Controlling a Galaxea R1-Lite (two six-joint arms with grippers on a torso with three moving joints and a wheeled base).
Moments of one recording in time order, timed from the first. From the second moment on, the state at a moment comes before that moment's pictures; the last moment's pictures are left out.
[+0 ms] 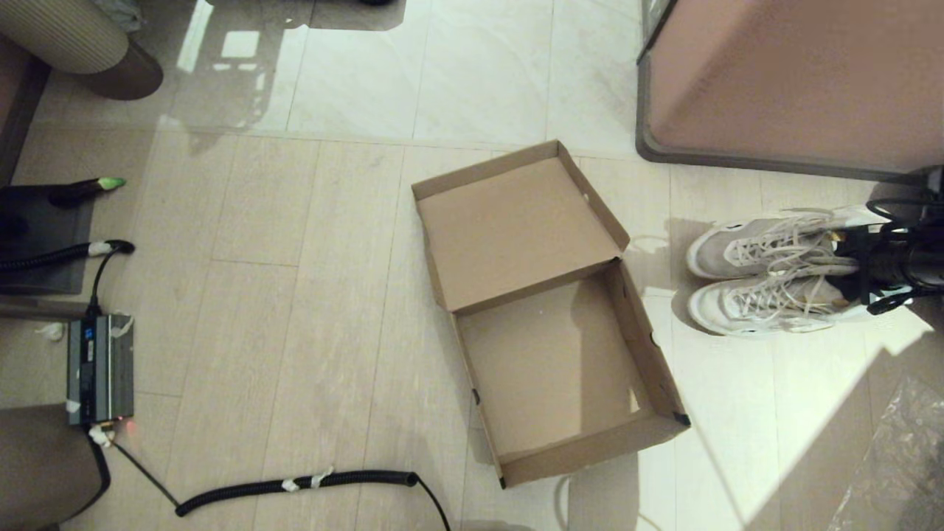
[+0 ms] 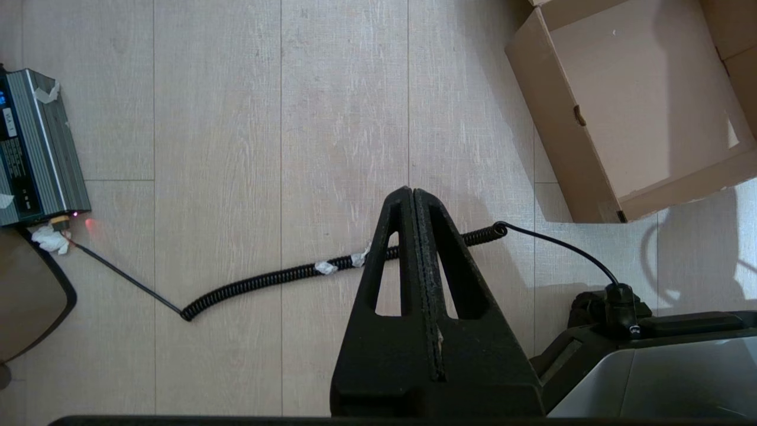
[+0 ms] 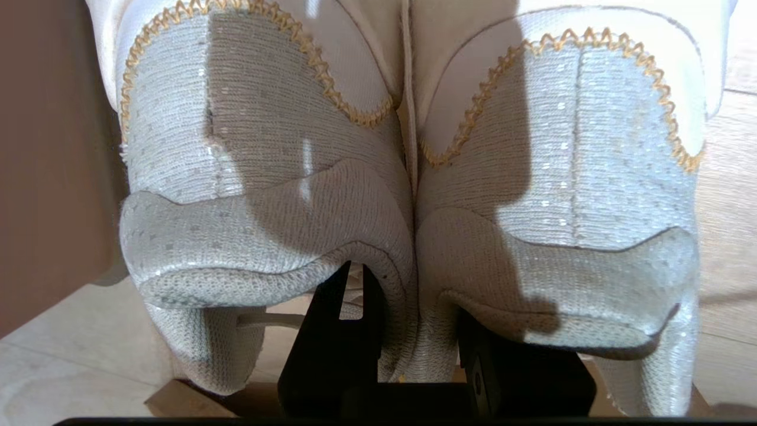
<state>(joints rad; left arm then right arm) -0.01 0.00 0.00 0.00 -0.01 0.05 -0.41 2.01 -1.48 -0.07 0.06 1.35</state>
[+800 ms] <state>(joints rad) -0.01 0.00 0.00 0.00 -0.01 0.04 -0.38 2.14 -1.56 0.03 0.08 1.25</state>
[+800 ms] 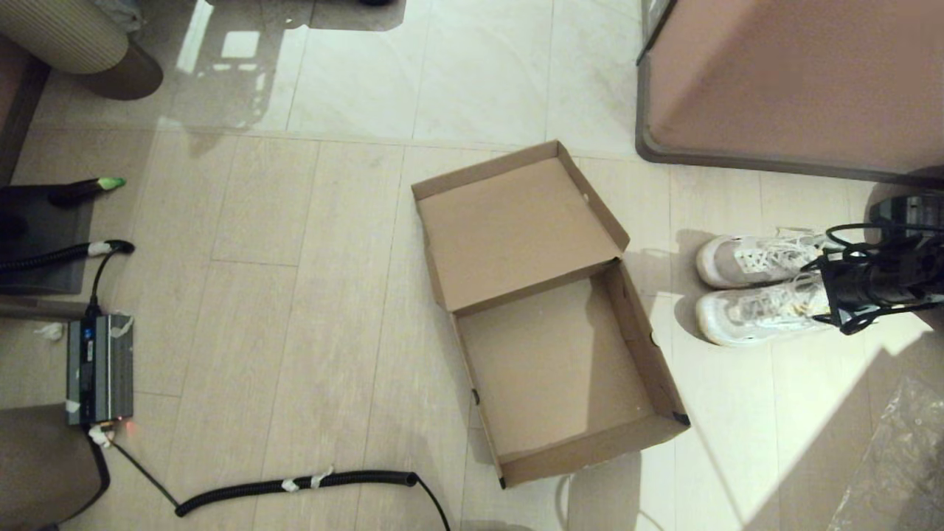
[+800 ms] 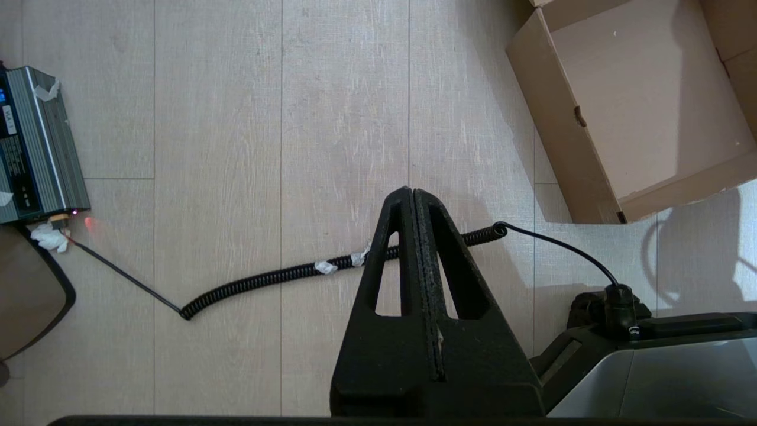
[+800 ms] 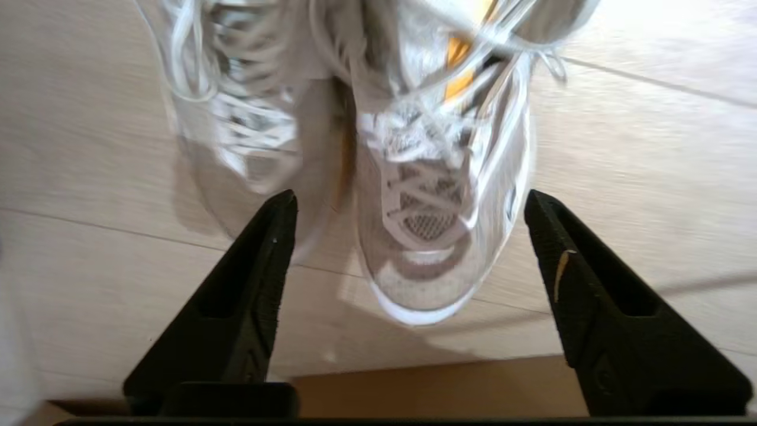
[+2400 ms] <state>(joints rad) -0.01 0.00 -0.01 -0.15 -0.01 0.17 0.09 2.19 -1.36 -0.08 -0.24 0.78</state>
